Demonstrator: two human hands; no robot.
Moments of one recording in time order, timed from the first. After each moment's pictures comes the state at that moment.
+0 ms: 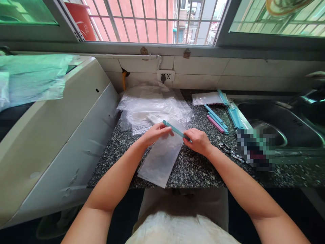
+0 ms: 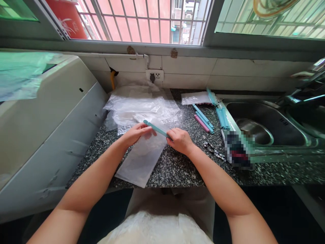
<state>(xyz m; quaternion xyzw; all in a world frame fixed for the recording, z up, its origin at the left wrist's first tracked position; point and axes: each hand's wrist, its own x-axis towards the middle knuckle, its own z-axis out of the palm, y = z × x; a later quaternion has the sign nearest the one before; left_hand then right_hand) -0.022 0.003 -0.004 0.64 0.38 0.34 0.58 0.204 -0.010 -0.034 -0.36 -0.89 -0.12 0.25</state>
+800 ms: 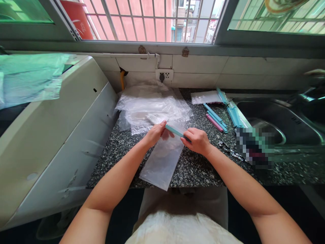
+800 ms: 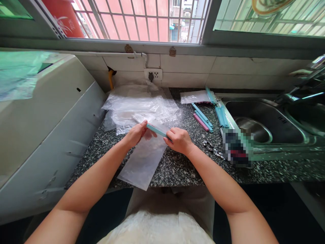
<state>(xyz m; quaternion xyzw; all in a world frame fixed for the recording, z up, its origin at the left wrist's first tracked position) -0.011 0.000 -0.009 0.61 0.41 0.36 0.58 0.201 -0.017 -0.029 -0.36 -0.88 -0.16 0.26</state>
